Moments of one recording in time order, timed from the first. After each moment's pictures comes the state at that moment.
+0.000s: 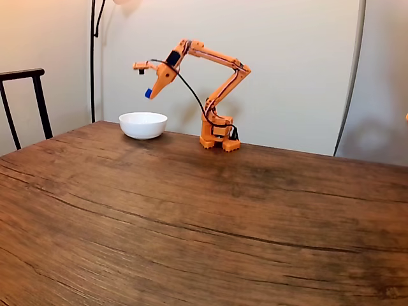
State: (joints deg) arm 85.7 133.0 123.7 65.7 112.4
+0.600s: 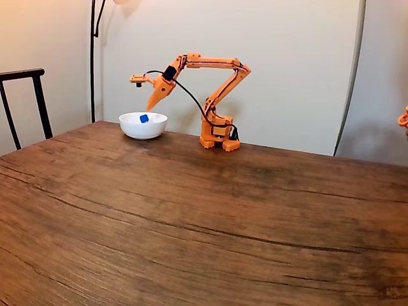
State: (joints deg) arm 86.1 132.9 135.5 51.5 112.4
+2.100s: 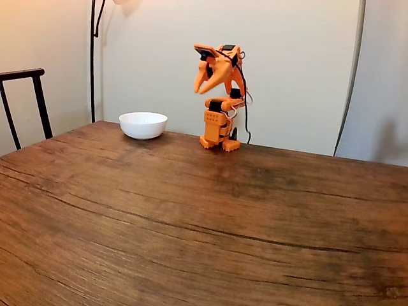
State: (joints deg) arm 17.1 182.9 130.3 88.8 102.1
